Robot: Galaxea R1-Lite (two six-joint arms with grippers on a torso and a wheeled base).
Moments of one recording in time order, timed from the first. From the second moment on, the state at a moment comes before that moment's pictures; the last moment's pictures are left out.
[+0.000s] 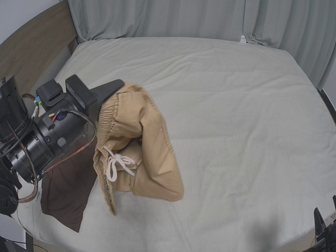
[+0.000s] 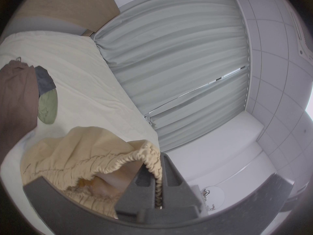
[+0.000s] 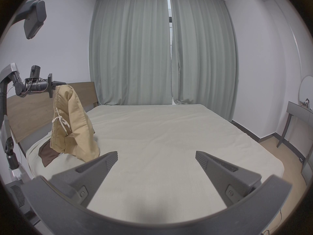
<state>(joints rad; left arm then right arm) -0.63 1.43 -0.69 -0.88 0.03 -0.93 0.00 0.02 -0.02 0.00 0.00 0.01</state>
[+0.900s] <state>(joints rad) -0.90 1.72 -0.89 -1.03 0.14 -0.98 0.00 0.02 -0.02 0.00 0.00 0.01</state>
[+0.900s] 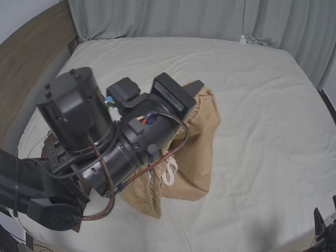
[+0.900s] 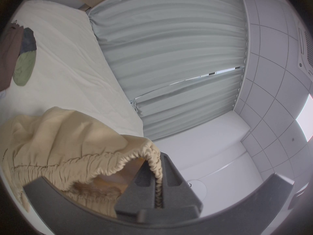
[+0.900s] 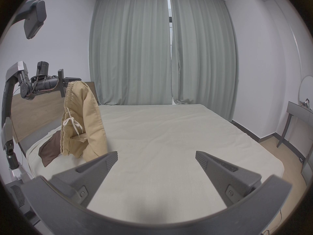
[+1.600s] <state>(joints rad) -1.04 2.01 -1.25 -0.94 0.05 -1.06 0.00 0.02 -0.02 0.00 0.00 0.01</state>
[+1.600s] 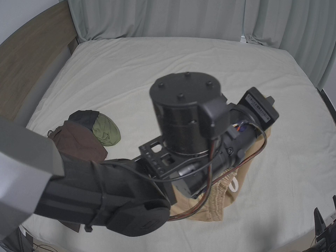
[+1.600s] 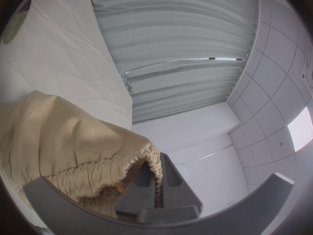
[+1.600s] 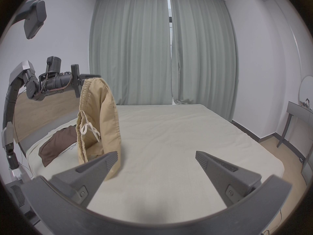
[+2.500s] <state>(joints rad) -0.98 1.96 -1.25 -0.84 0.04 -1.09 0.00 0.02 -0.02 0.00 0.00 0.01</state>
